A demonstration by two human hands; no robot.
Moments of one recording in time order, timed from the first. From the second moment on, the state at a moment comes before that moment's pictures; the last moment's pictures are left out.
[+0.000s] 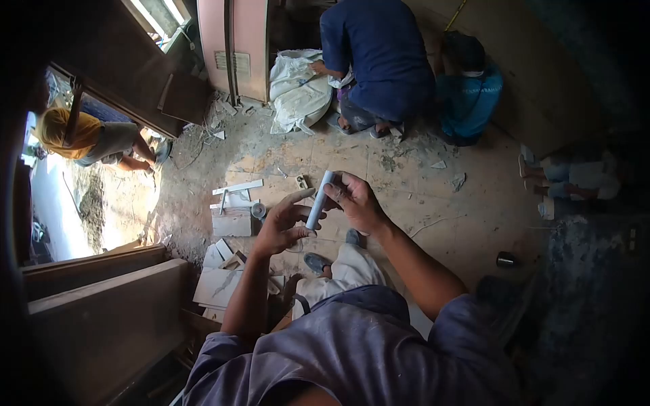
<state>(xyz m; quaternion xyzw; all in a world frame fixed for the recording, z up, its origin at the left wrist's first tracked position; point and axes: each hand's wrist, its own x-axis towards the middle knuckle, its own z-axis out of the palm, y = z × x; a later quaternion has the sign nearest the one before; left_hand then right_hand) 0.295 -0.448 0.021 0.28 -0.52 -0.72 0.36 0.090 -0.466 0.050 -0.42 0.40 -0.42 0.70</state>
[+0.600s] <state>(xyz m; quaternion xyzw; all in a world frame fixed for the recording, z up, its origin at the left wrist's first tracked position) -0.136 -0.462 0.069 0.09 -0.72 -0.66 0.22 -0.293 -0.349 0.094 -0.34 0.55 -0.64 0.42</state>
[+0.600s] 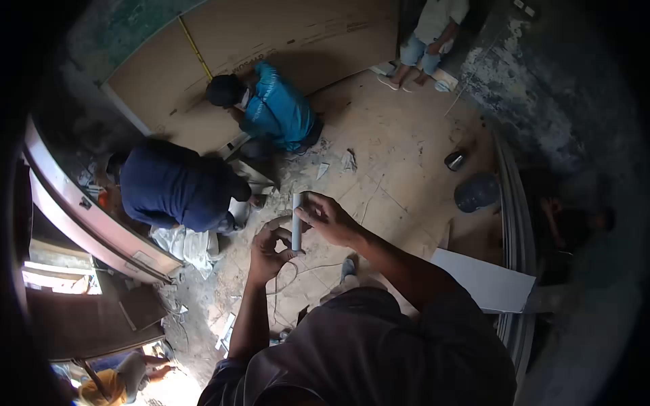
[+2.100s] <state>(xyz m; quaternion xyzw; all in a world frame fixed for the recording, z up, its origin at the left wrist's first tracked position) -1.072 -0.437 0.058 -0.11 -0.60 -0.79 0.05 -1.033 -0.277 0.033 -0.01 0.68 -0.73 0.01</state>
